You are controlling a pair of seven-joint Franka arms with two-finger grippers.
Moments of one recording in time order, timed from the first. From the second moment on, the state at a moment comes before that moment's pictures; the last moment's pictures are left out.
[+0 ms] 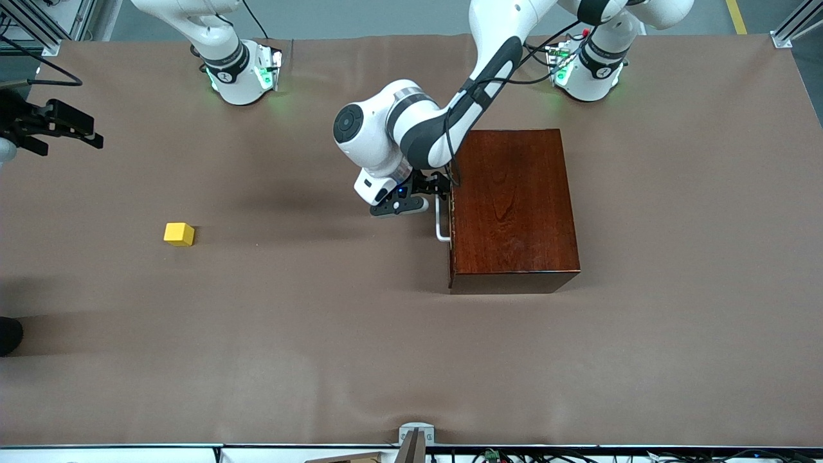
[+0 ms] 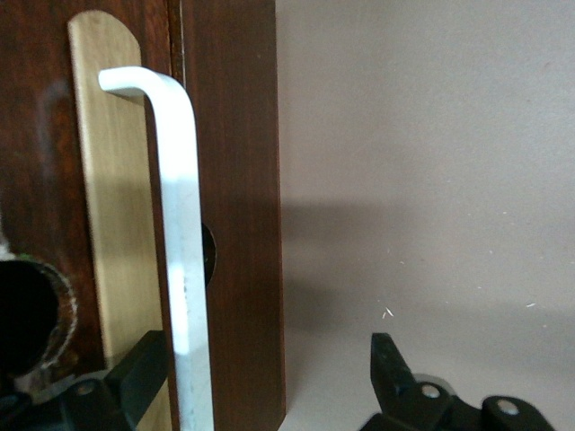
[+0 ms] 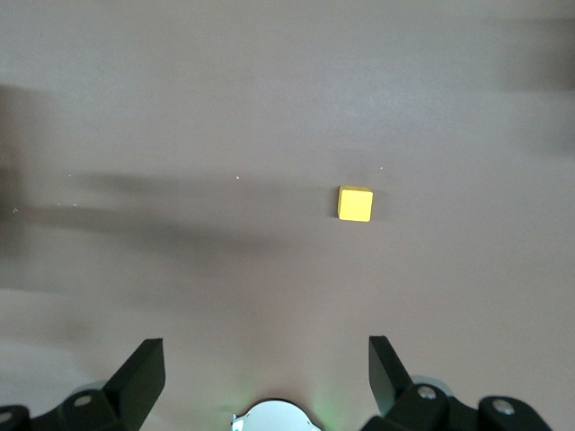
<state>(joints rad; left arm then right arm) -0.95 0.80 0.01 -1.22 0.22 1.69 -0.98 0.00 -0.04 -0.06 -1.56 0.06 1.40 -0.14</state>
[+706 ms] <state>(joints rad) -0.95 0.80 0.01 -1.22 0.19 1.83 -1.08 0.00 -0.04 -0.06 -1.56 0.06 1.40 -0.14</state>
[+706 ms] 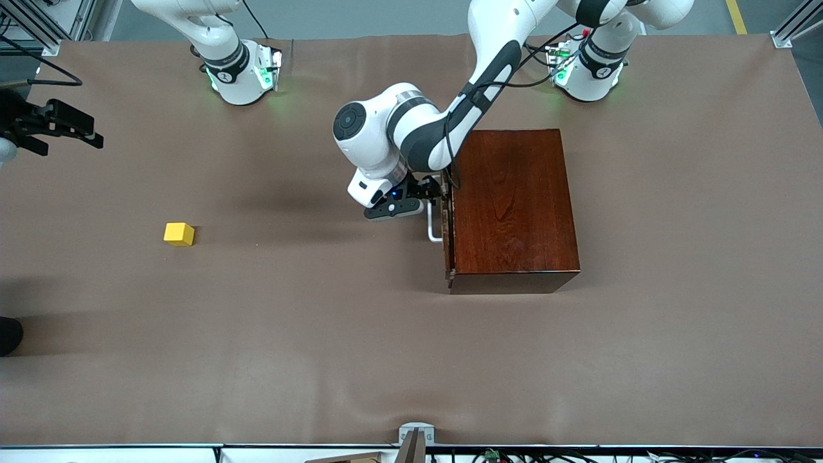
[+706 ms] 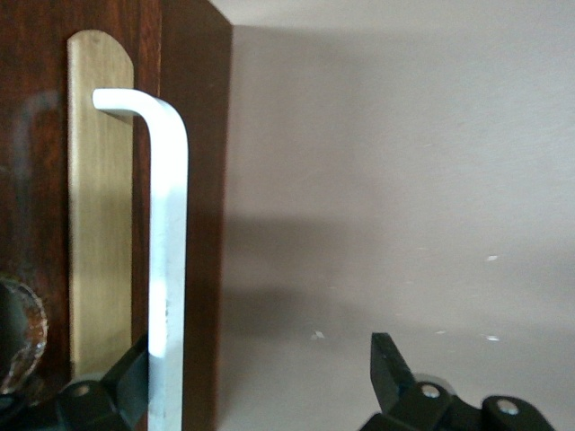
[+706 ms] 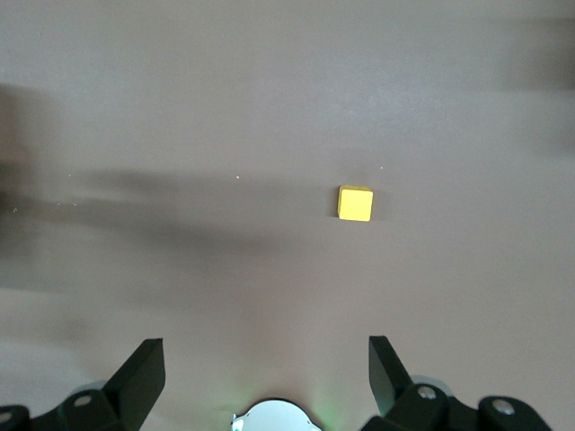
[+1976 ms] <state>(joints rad) -0.97 0.81 0.00 -1.21 0.12 2.09 -1.31 0.00 -0.04 -0.06 -1.56 0.05 1.41 -0.14</state>
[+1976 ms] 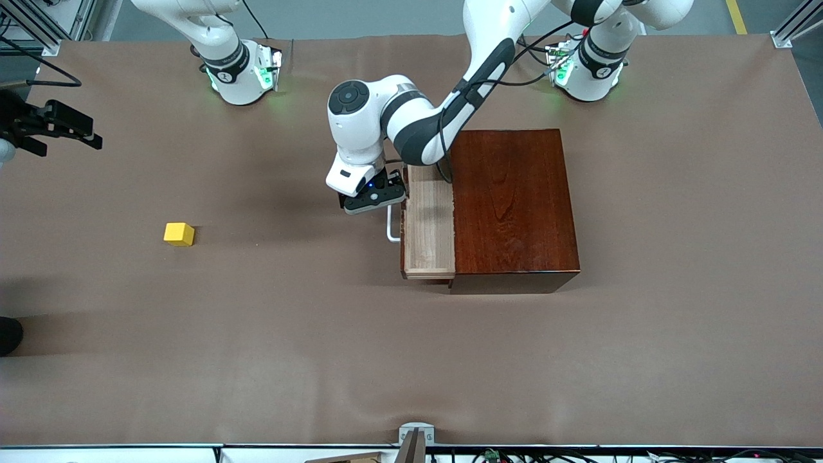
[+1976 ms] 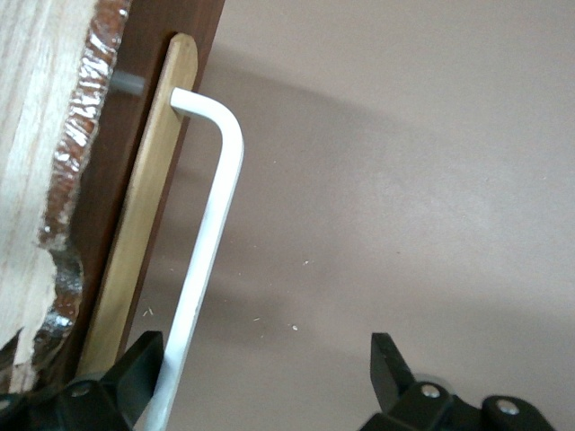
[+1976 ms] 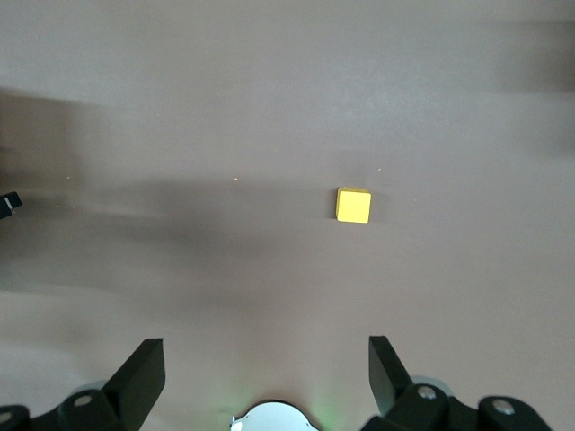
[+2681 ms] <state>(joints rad) -0.96 0.73 0.07 -1.17 0.13 2.05 -1.31 0.00 -0.03 -0.11 -1.56 0.05 1.41 -0.14</state>
